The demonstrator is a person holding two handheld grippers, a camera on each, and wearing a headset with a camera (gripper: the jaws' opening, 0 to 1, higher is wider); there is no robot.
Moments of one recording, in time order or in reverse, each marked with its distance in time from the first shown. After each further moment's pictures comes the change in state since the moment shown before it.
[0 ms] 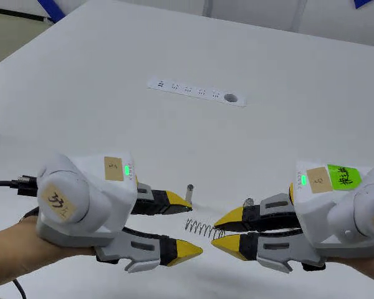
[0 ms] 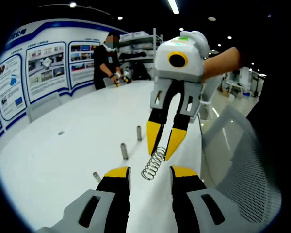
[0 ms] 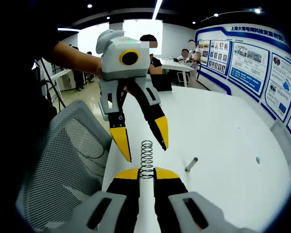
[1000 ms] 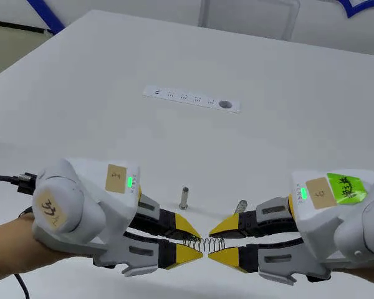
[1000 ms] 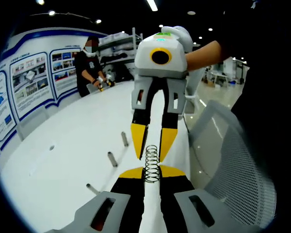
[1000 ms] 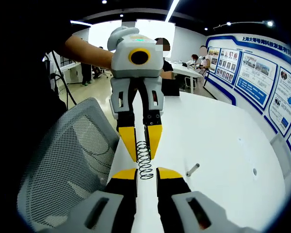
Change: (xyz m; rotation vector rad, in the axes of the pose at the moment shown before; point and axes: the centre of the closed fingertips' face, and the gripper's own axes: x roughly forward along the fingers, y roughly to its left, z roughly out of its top) left arm -0.004 -0.022 0.014 0.134 0.021 -0.096; right arm -0.013 0.008 0.010 -0.082 -0.017 0.021
